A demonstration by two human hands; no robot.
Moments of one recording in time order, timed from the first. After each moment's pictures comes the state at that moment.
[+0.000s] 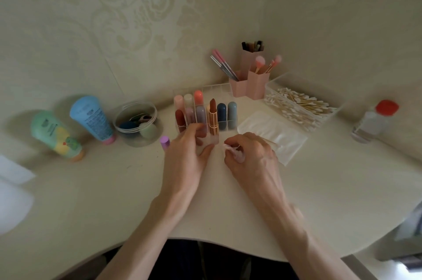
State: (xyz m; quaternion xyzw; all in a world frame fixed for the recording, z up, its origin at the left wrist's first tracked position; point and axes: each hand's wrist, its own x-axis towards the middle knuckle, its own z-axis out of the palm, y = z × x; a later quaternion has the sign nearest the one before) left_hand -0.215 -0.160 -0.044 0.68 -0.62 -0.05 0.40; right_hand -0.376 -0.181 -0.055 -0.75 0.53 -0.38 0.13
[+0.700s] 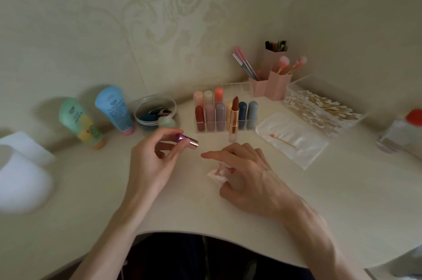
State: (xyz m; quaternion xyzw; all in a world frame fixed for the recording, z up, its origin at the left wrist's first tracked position) left_hand -0.137 -0.121 -0.036 0.66 -0.51 -0.17 0.52; right_hand -0.365 -0.164 -0.044 -0.89 0.36 -0.20 0.21
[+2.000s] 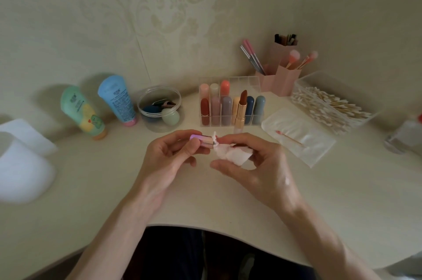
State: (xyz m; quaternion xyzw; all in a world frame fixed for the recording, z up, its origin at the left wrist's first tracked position) left_hand -0.161 -0.105 -0.022 0.52 -0.36 -0.48 0.61; right_hand -0.354 -0.151 -0.029 -0.69 0.34 -0.45 0.46
